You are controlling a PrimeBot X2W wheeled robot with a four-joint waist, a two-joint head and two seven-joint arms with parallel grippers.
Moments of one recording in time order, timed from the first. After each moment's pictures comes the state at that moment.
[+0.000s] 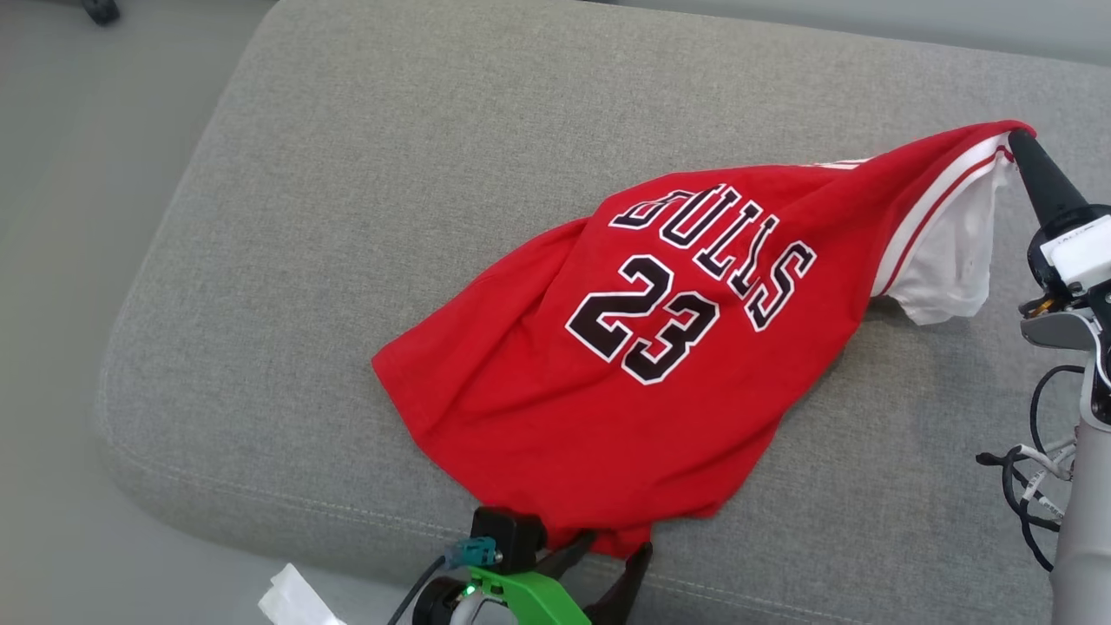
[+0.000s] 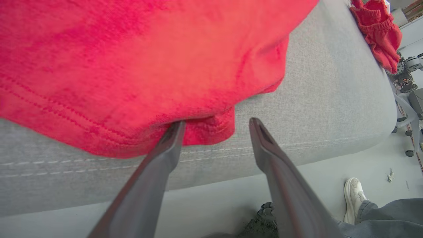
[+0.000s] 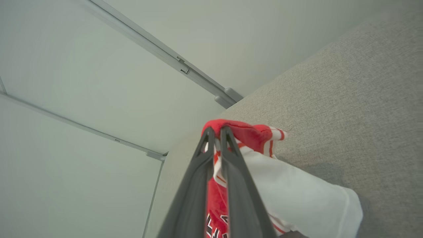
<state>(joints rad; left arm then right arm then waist) -0.18 0.06 -0.95 0.30 -0.86 0.03 -0.06 -0.35 -0.04 -0.27 -0.07 0.76 -0.13 0.53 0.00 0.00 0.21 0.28</state>
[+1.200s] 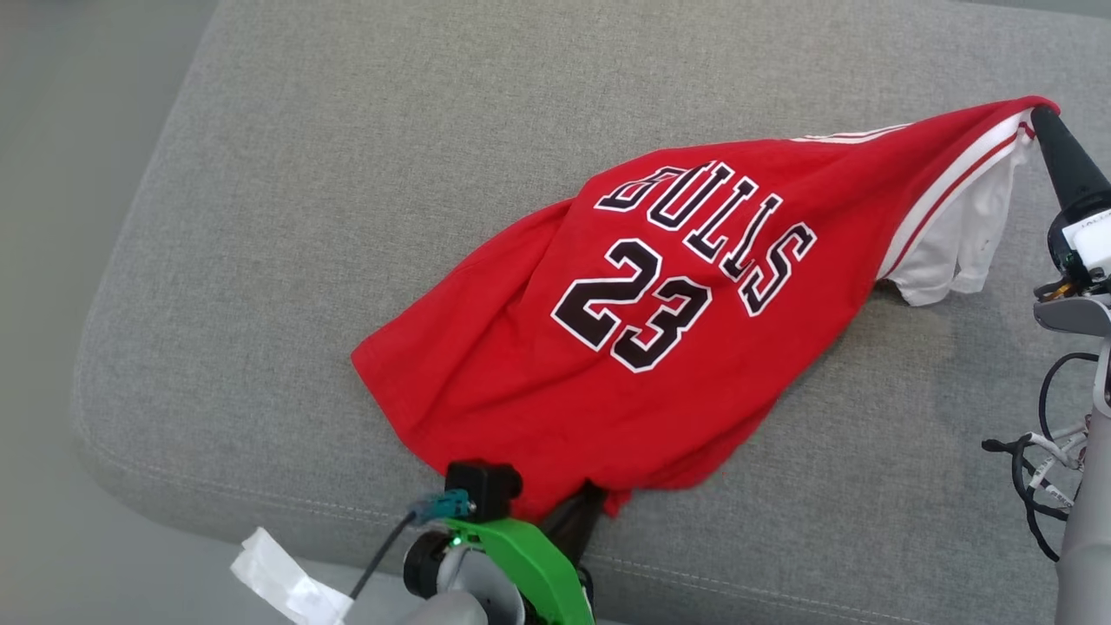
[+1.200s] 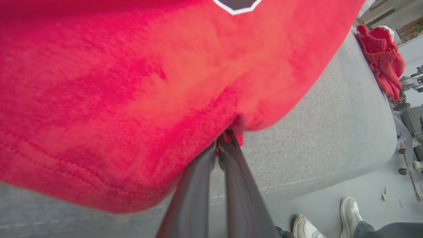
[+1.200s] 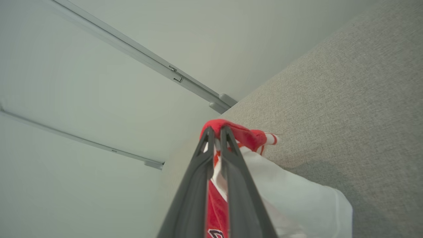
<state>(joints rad) -0.32 0.05 -1.03 0.40 -1.00 0.00 -0.17 -0.37 -0.04 -0.28 -0.08 0.78 -0.13 0.51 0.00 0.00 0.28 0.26</state>
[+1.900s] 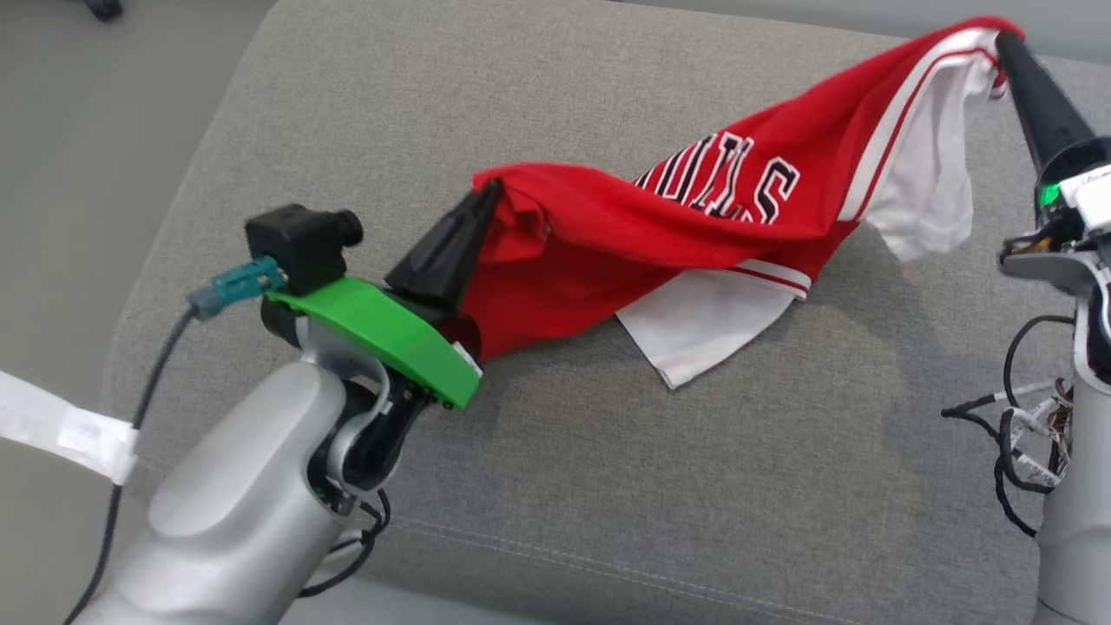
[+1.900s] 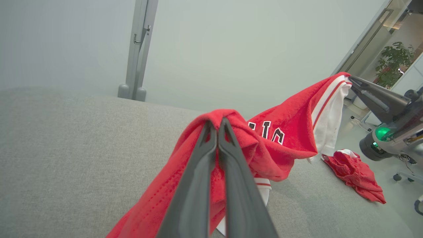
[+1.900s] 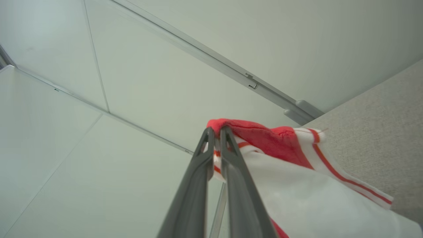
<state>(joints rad) -0.61 0.24 -0.77 0.13 -1.02 -0.02 -0.17 -0.42 -0.05 -0.18 -0.13 1.04 -0.13 0.42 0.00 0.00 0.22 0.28</state>
